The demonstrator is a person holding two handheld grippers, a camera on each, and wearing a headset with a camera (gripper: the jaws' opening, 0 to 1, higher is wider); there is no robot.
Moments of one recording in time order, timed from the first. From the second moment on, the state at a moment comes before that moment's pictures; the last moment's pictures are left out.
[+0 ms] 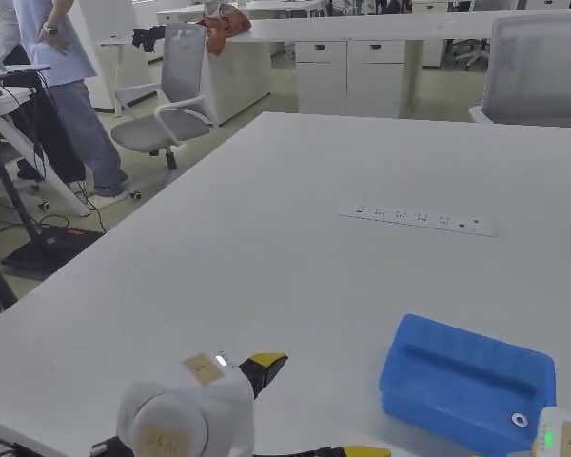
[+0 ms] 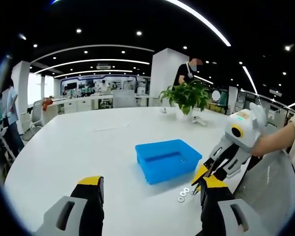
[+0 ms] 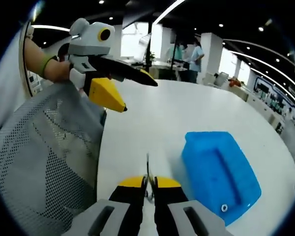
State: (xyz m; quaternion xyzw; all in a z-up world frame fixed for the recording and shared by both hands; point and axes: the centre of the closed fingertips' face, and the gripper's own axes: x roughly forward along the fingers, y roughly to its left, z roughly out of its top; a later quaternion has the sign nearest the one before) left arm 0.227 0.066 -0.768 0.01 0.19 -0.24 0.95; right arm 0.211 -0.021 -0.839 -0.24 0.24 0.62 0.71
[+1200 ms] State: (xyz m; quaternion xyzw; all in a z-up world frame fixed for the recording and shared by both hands) left arm 0.227 0.067 -0.766 0.00 0.19 -0.24 0.95; right arm 0.312 -0.041 -0.756 -0.02 0.28 0.54 0.79
